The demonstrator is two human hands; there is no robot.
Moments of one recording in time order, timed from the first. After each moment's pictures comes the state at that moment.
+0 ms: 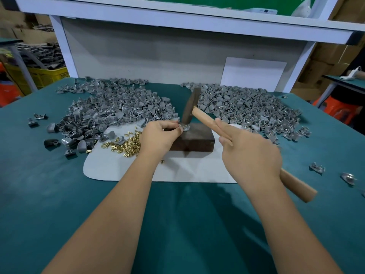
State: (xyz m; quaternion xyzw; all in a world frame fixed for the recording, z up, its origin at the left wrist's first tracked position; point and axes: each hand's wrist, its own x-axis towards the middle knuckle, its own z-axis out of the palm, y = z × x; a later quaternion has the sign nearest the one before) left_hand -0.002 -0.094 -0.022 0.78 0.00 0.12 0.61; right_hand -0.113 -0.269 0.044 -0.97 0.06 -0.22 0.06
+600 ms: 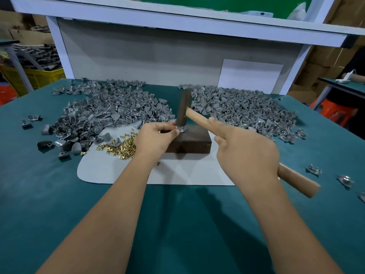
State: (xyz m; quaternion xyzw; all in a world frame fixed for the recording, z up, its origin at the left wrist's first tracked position) left_hand 0.001 -0.093 -0.025 0.77 0.00 0.11 0.63; right_hand -0.111 -0.267 0.048 -0.97 0.05 -0.24 0.01
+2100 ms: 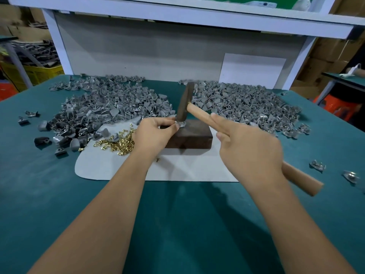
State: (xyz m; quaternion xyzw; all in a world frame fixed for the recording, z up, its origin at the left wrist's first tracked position) left_hand -0.004 -0.093 -0.021 0.78 -0.01 0.11 0.61; right_hand -0.111 -0.271 0.046 -0.97 0.03 -0.24 0.03
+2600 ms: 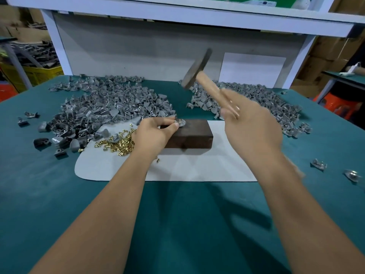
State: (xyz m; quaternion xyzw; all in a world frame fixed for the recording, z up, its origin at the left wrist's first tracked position) left_hand -0.009 -0.093 -0.017 0.80 0.00 0.12 0.59; right_hand -0.084 -0.278 0.060 -0.94 0.03 -0.28 0.19
